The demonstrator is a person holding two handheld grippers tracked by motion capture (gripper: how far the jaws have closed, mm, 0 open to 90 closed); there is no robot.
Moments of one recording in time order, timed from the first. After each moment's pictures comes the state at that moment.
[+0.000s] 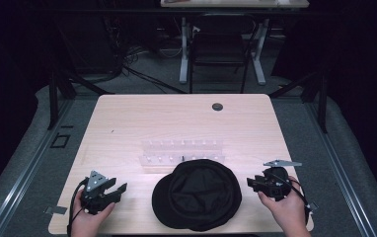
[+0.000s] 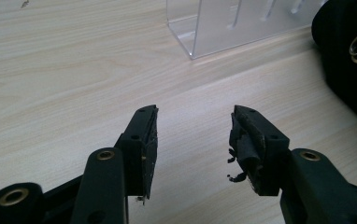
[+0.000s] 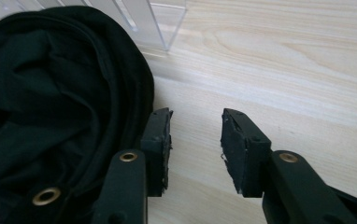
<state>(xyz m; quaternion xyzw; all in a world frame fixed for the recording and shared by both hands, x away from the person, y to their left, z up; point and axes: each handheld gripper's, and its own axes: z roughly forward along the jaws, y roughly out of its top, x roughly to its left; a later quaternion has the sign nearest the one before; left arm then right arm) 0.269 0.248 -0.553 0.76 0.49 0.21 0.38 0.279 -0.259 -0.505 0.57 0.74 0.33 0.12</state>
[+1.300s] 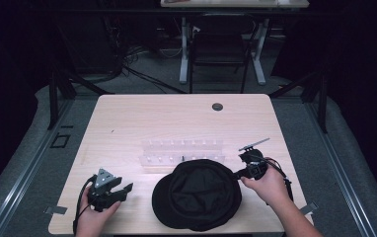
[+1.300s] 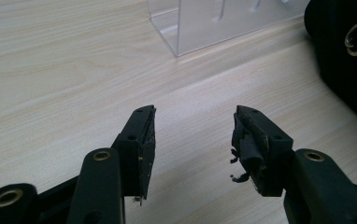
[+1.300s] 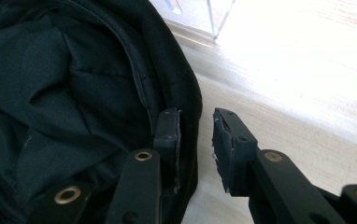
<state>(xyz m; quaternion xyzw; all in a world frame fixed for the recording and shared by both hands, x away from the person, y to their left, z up) 0.278 0.236 -0.558 0.78 0.47 0.19 0.37 0.339 -0.216 -0.503 0.55 0.80 0.23 0.01</state>
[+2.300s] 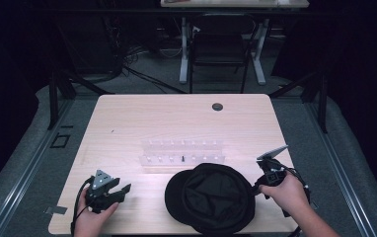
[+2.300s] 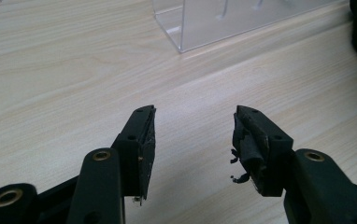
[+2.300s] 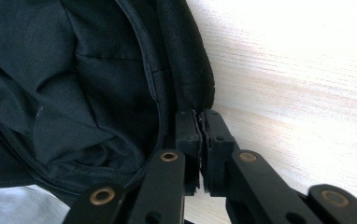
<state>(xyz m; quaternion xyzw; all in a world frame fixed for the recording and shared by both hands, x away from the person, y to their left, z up) 0.273 0.240 -0.557 0.78 0.47 0.20 0.37 0.316 -0.258 -0.502 0.64 0.75 0.15 -0.08</state>
